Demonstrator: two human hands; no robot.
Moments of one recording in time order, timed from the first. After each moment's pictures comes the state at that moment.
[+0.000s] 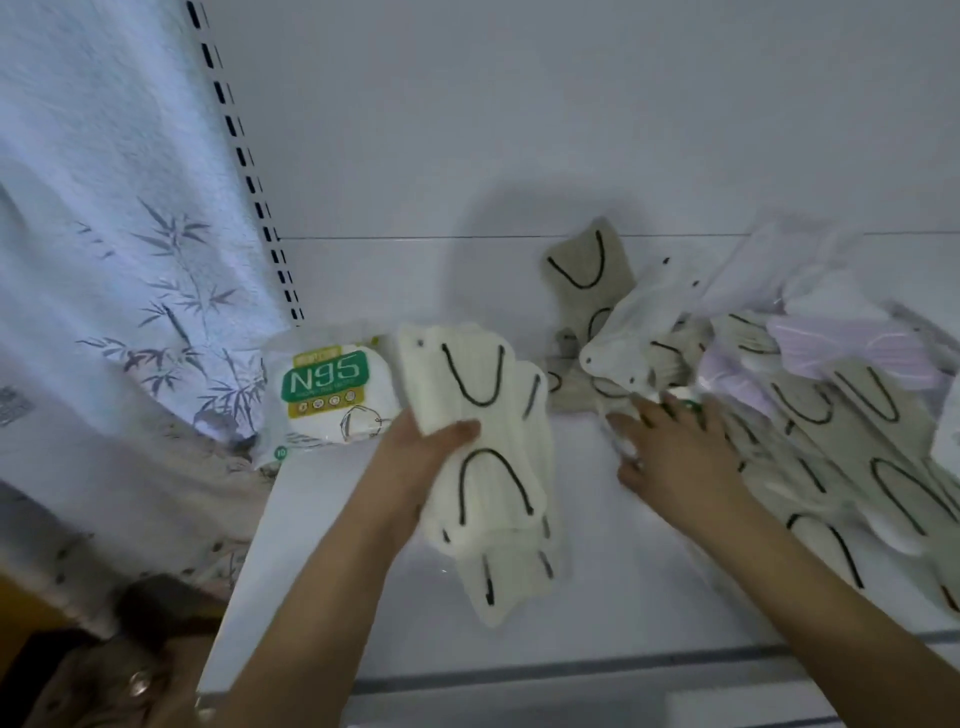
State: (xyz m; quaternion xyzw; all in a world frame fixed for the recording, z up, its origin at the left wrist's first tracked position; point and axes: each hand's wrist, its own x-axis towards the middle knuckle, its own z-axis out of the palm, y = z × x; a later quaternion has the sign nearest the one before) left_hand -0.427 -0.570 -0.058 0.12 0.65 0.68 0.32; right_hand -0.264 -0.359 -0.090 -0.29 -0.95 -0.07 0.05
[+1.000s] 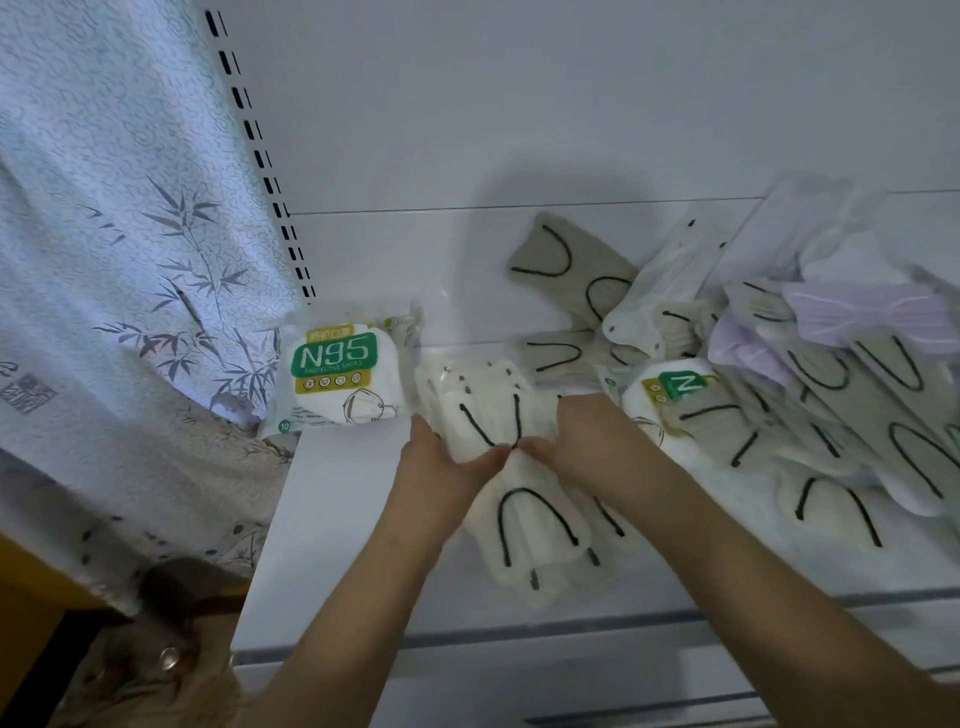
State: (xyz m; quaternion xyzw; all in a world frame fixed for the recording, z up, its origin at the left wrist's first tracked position) left_hand -0.402 -0.593 -0.079 0.17 0.80 0.53 0.24; right_hand -0.324 -0.443 -0.066 -0.29 -0.94 0.18 0.00
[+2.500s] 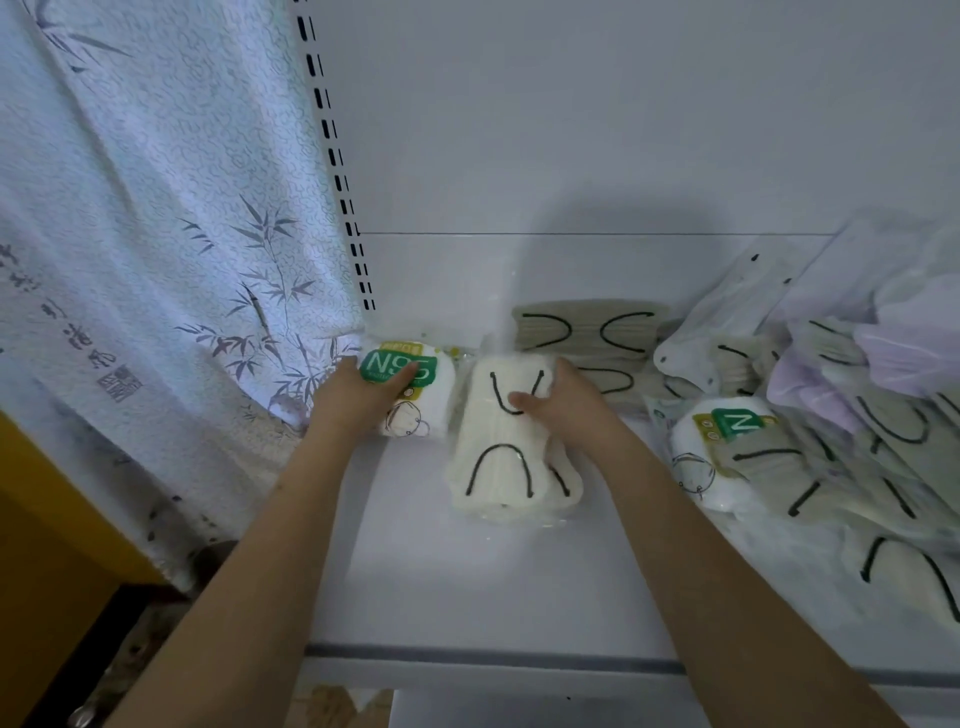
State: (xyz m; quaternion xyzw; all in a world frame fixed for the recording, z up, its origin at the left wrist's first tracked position) left_hand -0.564 -0.618 -0.078 0.11 0.93 0.35 0.08; right_hand -0.411 -0.428 -0.078 -0.30 -0.85 0.42 0.11
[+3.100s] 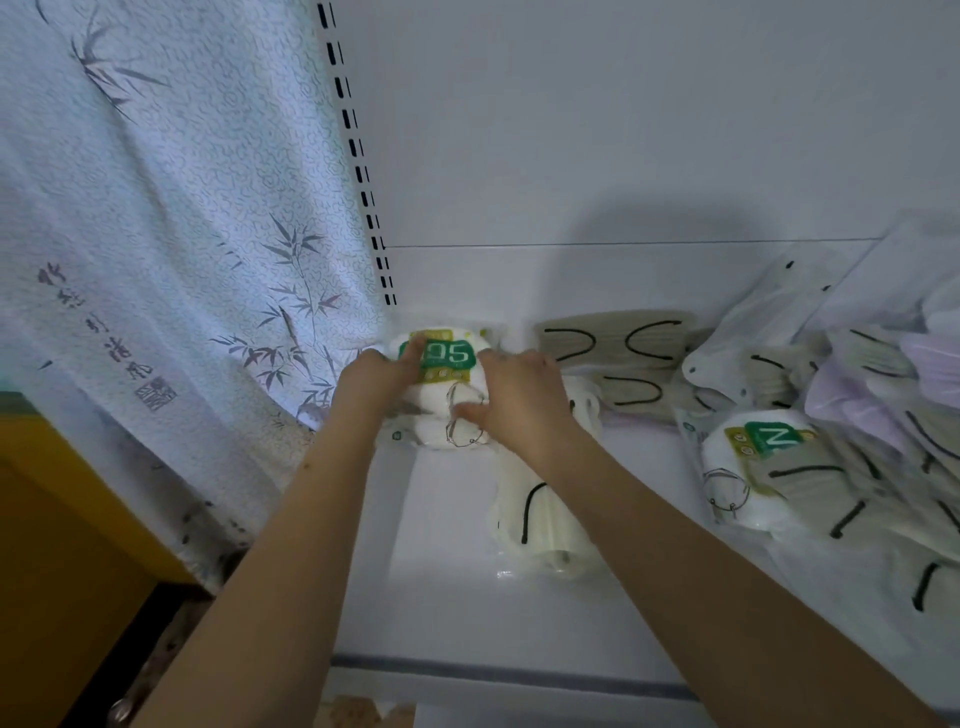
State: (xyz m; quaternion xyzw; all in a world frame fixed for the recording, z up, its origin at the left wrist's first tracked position) left_hand -0.573 -0.606 -0.048 0.09 0.93 0.35 0.10; right_hand -0.457 -0.477 -0.060 -0.15 -0.98 0.03 0.15
